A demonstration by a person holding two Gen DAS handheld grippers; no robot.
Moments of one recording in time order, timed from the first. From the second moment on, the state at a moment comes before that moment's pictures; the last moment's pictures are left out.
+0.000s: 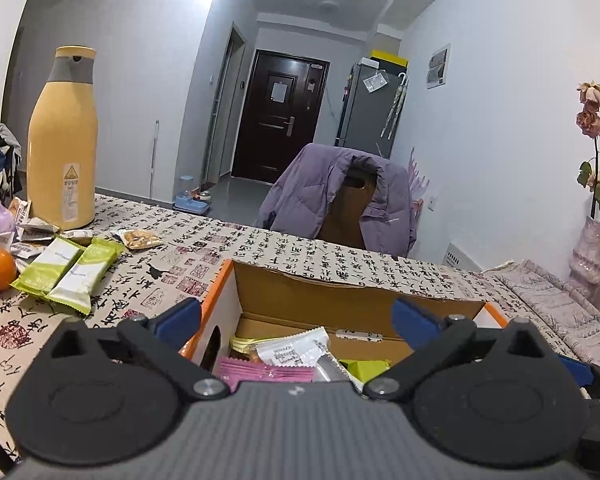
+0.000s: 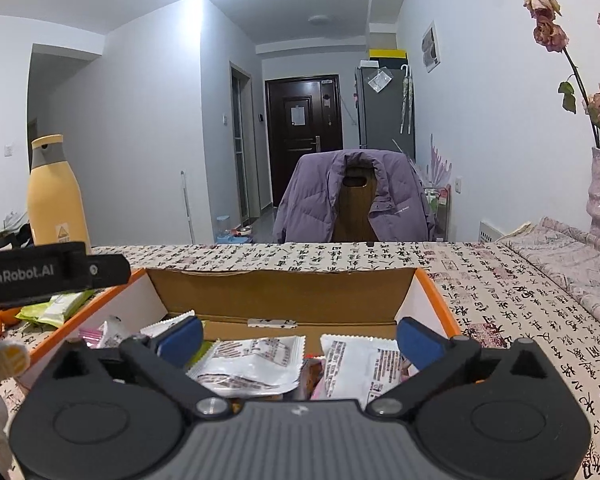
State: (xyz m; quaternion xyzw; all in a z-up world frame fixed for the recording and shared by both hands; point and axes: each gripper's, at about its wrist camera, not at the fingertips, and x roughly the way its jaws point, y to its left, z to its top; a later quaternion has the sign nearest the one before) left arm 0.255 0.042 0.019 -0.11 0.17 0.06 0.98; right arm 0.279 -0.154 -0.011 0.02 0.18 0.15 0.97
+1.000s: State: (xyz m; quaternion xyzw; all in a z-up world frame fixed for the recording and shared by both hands) left arm 0.179 0.045 0.063 -0.08 0.14 0.05 0.98; right arm 0.223 -0.176 0.030 0.03 0.19 0.16 0.97
